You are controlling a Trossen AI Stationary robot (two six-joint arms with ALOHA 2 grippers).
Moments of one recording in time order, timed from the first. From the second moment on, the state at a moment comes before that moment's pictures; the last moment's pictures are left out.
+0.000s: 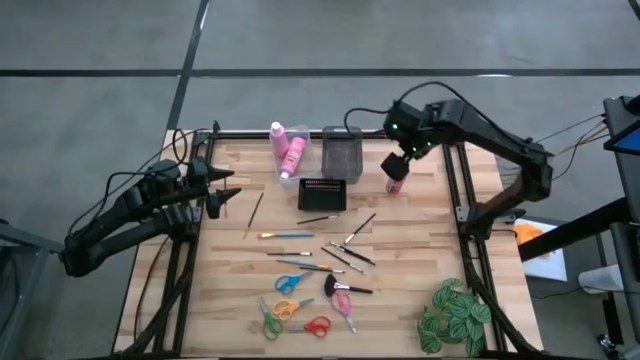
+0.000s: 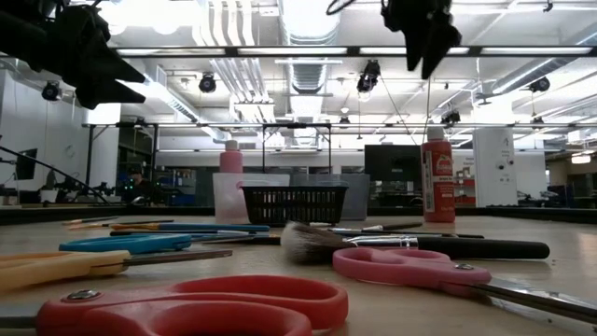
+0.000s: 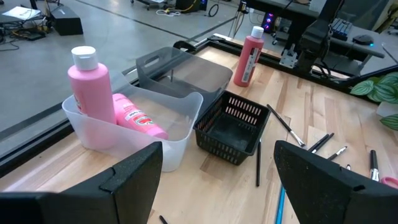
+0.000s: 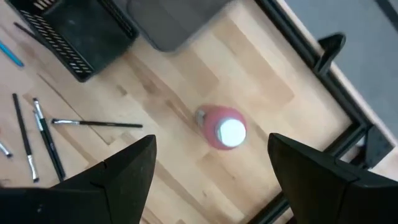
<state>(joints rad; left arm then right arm) 0.56 0.20 0.42 -0.55 0.16 -0.11 -0.39 1.50 1.69 -1.48 0.16 0.35</state>
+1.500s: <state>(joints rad) 0.56 0.20 0.42 -0.55 0.16 -0.11 -0.45 1.30 0.95 -0.88 0.16 0.34</state>
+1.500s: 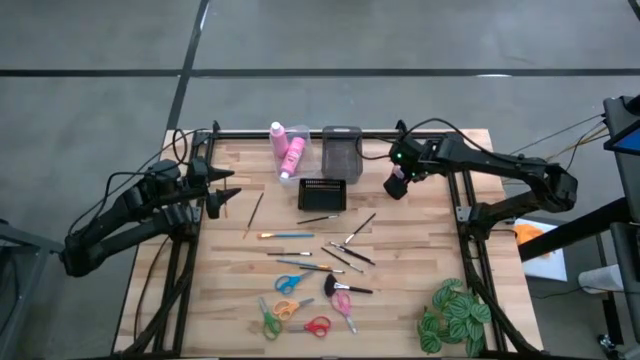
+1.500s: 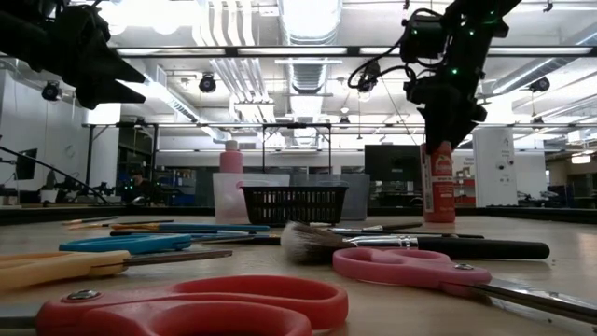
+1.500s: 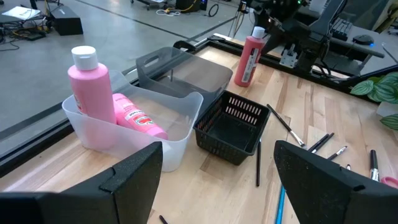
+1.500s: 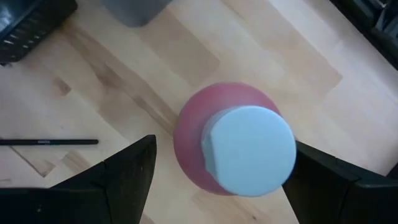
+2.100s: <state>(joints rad) 0.56 0.20 0.42 -0.55 0.16 -0.11 -0.45 1.30 0.95 -0.87 0.15 0.34</state>
